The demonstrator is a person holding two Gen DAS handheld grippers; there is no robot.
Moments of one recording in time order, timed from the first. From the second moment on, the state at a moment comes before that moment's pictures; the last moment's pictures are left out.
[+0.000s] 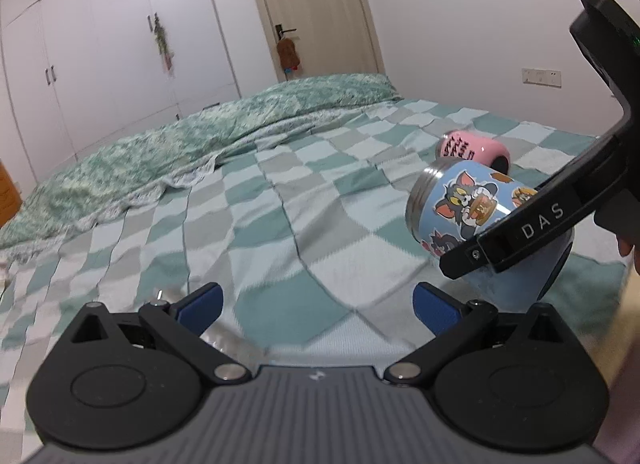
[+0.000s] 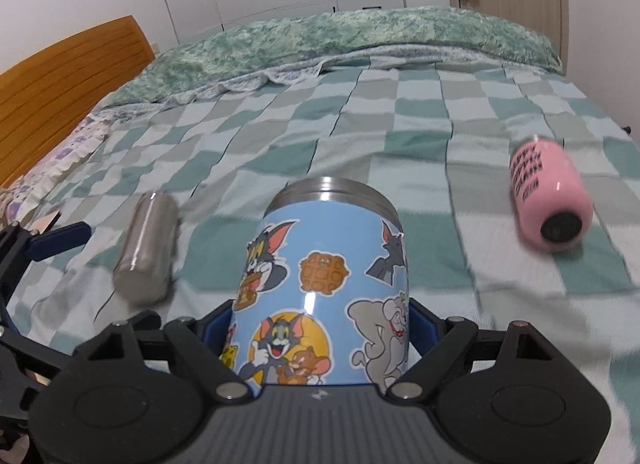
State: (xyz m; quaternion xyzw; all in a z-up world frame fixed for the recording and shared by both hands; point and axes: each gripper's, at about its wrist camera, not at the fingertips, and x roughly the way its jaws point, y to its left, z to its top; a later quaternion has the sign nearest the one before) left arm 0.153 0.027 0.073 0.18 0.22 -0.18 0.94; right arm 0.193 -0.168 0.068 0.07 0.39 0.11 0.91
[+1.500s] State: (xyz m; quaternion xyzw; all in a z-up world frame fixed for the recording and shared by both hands) left arm 0.145 -0.077 0.068 0.08 0.37 -0.11 0.92; right arm 0.113 -0.311 0.031 -0.01 0.25 0.15 0.96
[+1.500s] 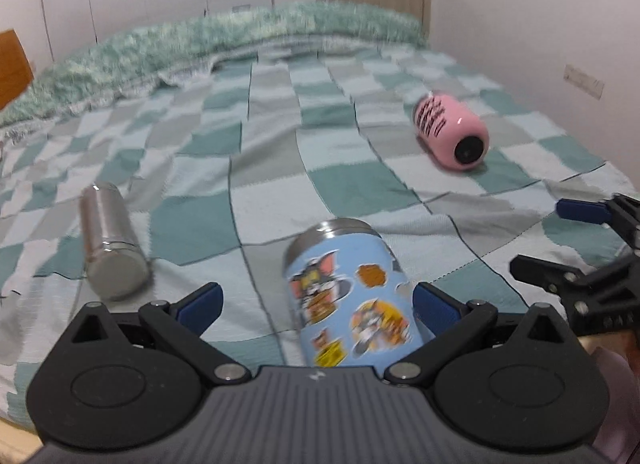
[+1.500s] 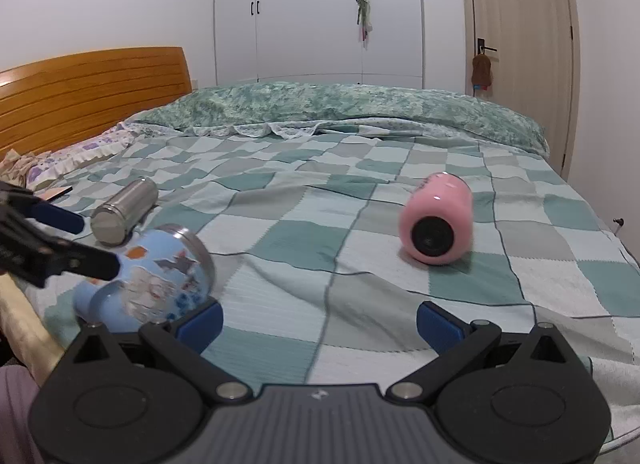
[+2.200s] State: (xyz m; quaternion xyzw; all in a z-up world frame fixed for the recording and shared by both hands) left arm 0.209 -0.104 0.039 0.03 0.52 -0.05 0.85; right arm 0.116 -0.323 0.003 0.04 0.22 0.16 0.96
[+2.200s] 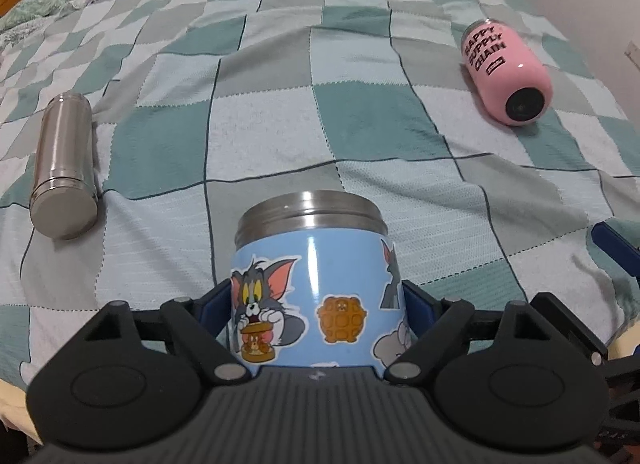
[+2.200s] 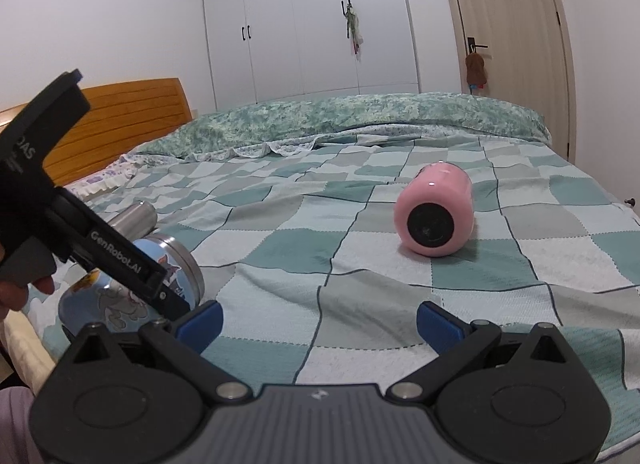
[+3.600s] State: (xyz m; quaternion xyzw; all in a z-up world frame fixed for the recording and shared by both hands) left arm 0.131 -0.011 0.058 -0.02 0.20 -0.04 0.98; right arm 0.067 -0.306 -0.007 0.01 0.07 0.10 0.99
